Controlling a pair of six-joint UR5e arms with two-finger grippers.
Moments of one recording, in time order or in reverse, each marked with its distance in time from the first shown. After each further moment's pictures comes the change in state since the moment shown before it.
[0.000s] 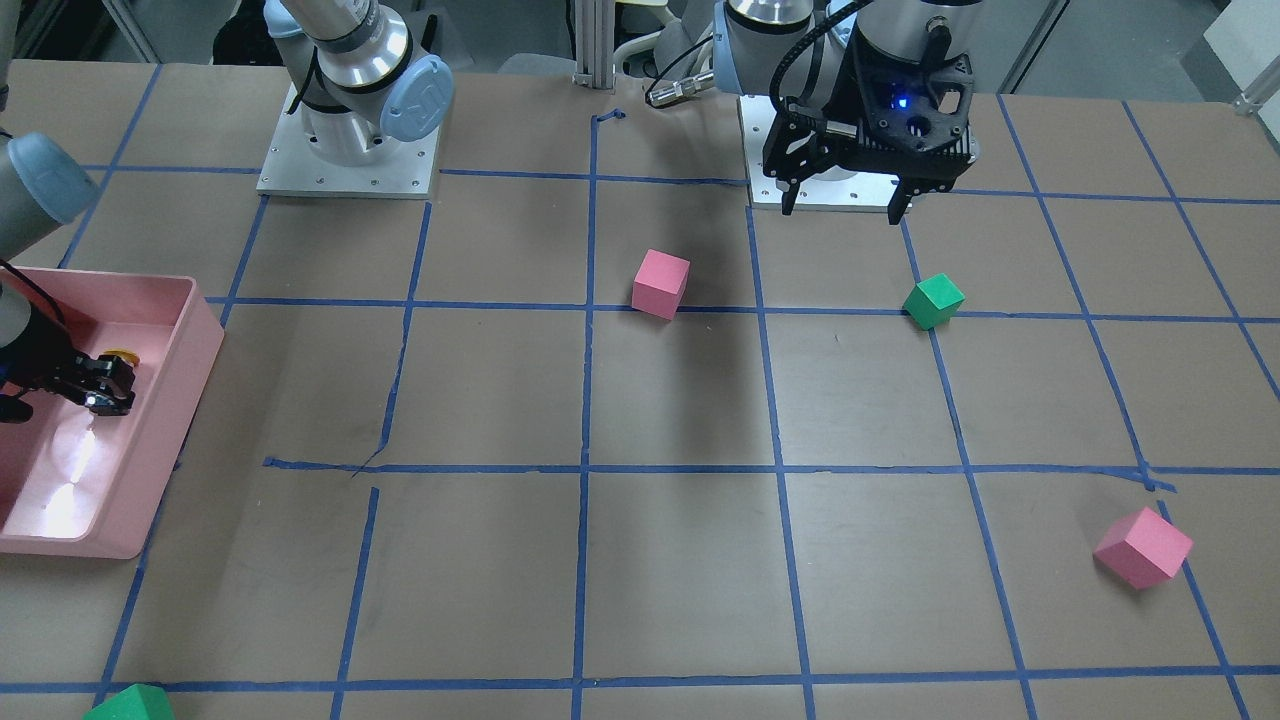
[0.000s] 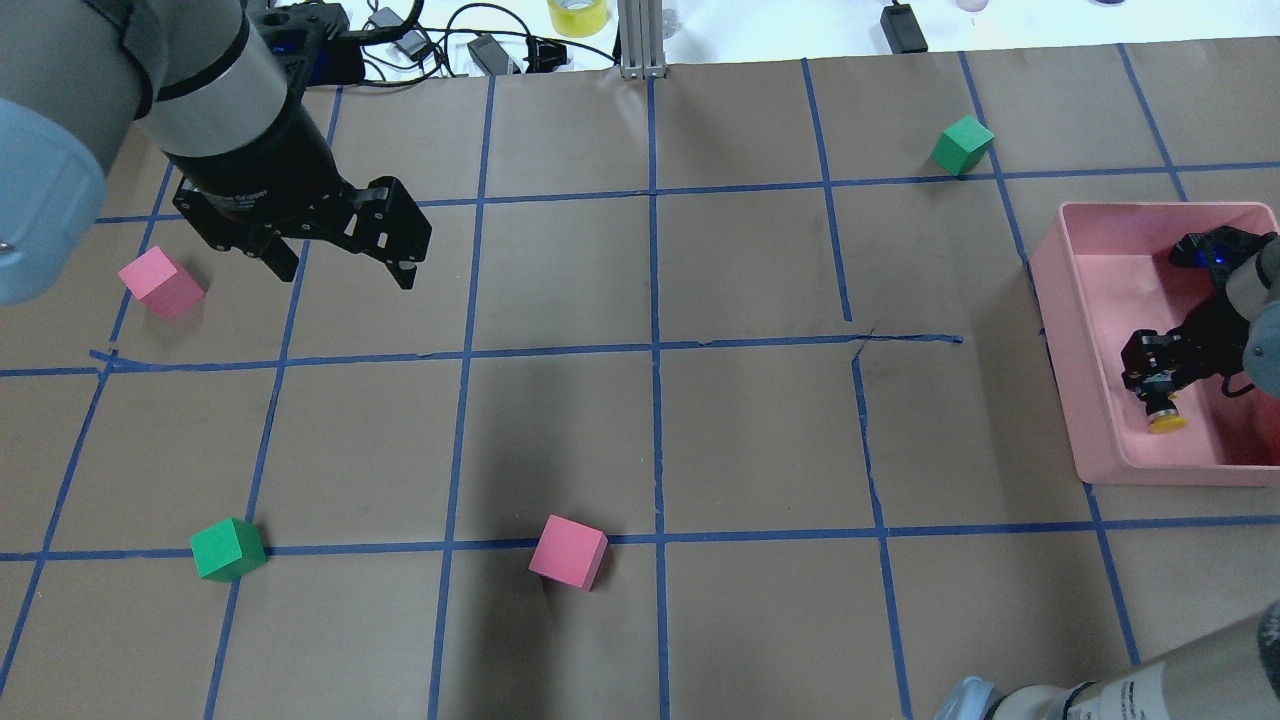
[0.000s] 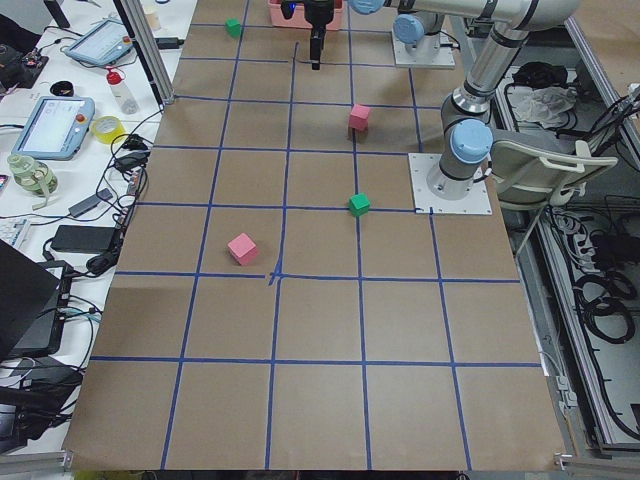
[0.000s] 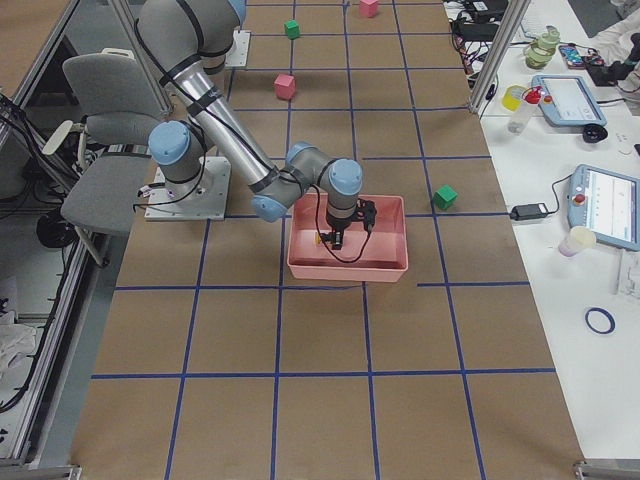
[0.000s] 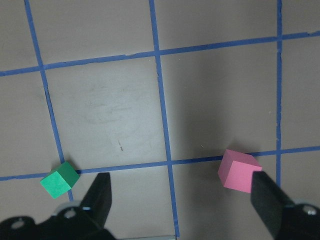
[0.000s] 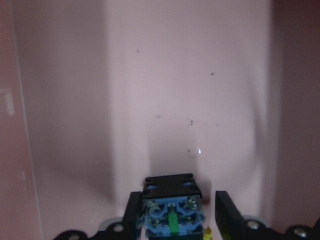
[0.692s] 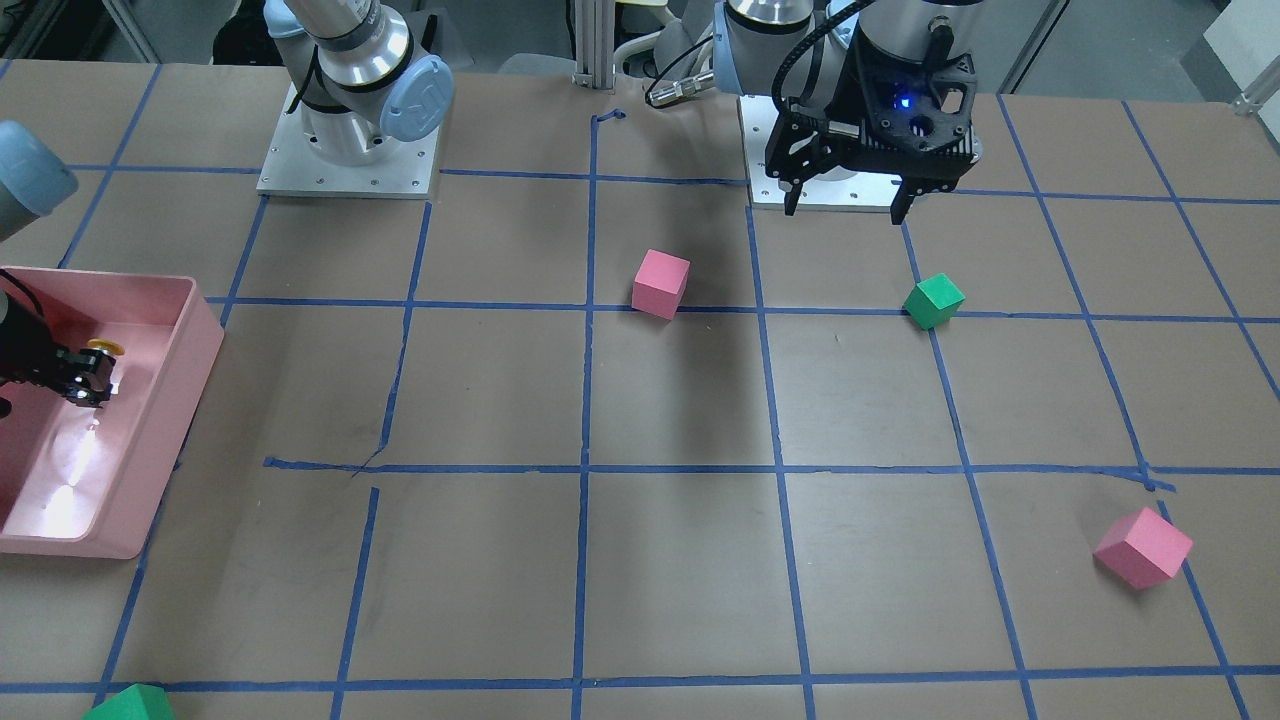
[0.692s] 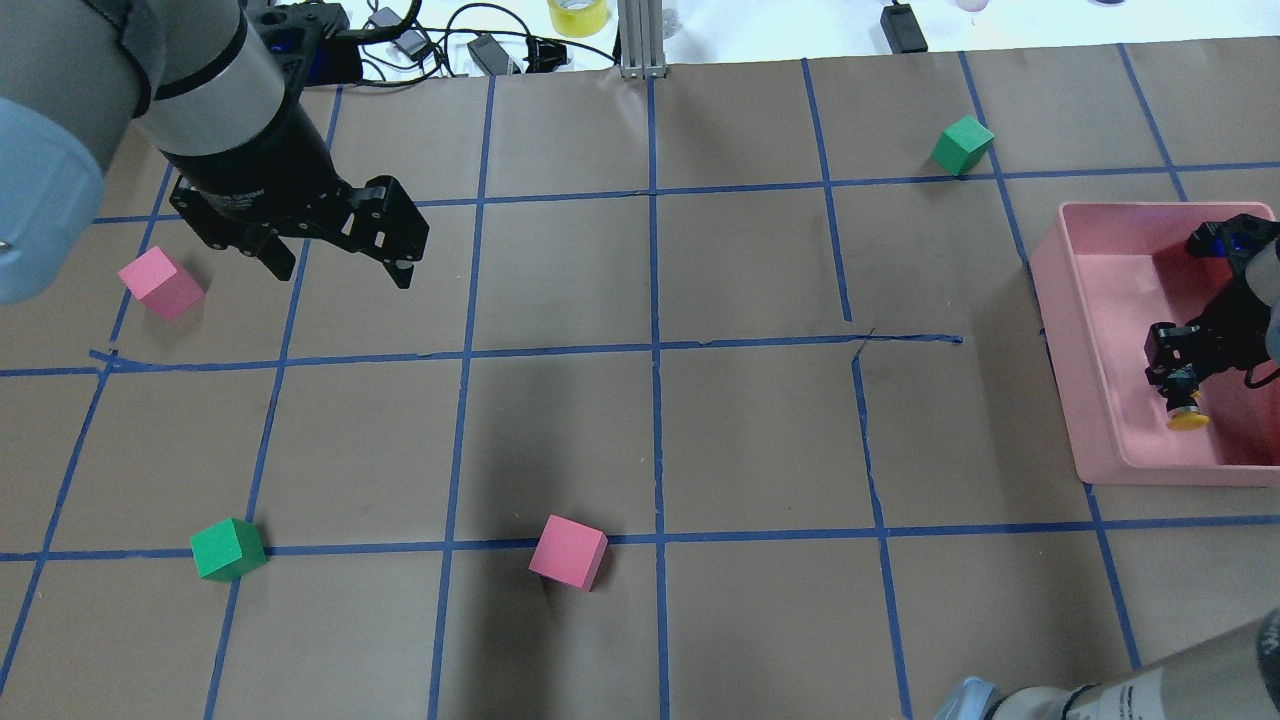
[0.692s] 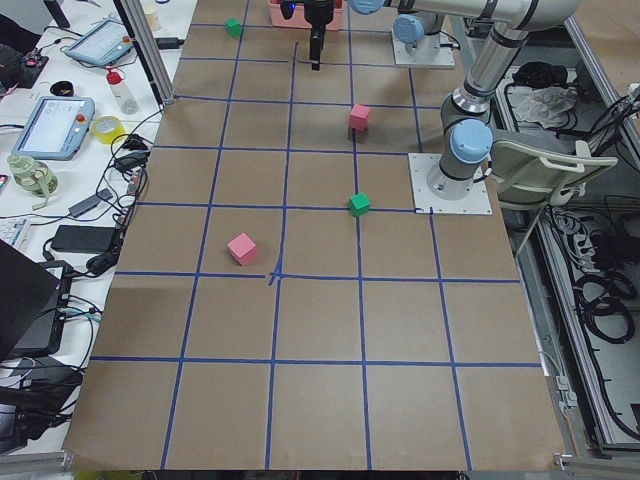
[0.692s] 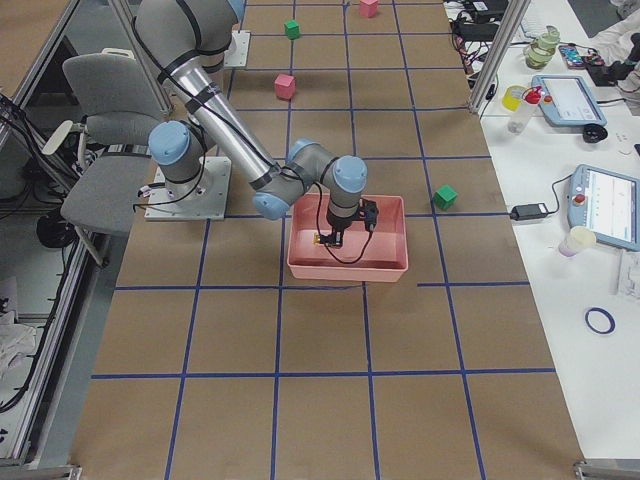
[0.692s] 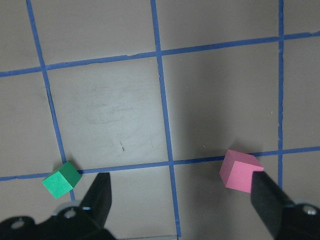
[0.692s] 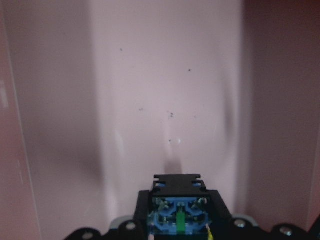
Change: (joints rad) left arm 0.001 0.000 0.001 0.000 0.005 0.000; right arm 0.002 -0.019 -0.053 0.084 -0.026 0.006
